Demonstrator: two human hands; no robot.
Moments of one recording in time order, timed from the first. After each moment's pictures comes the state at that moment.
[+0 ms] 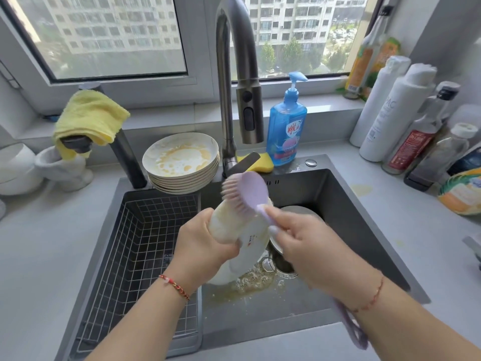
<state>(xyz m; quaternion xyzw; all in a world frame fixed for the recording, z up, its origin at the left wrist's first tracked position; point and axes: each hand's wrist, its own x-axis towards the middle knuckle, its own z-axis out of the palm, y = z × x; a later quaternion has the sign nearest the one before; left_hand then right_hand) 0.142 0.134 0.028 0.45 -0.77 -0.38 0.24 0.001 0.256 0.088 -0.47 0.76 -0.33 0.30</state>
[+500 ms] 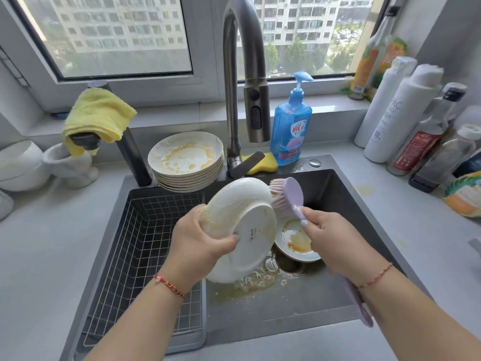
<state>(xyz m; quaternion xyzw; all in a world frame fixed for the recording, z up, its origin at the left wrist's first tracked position) 0.156 0.131 0.035 0.42 -0.74 -0.43 0.29 -0.025 0.258 0.077 -0.38 0.84 -0.29 0.25</state>
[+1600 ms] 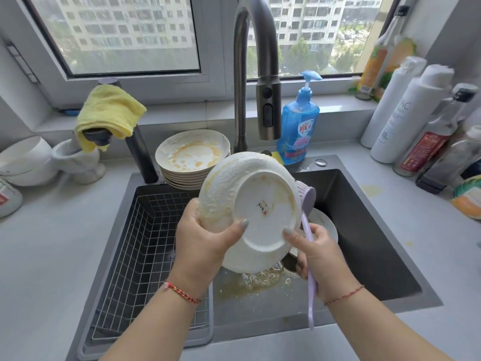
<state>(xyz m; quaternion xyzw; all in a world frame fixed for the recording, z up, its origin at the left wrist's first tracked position) 0.159 0.142 0.035 0.36 -0.57 -0.59 0.44 -0.004 0.249 0.010 -0.12 0.65 -0.62 0.42</state>
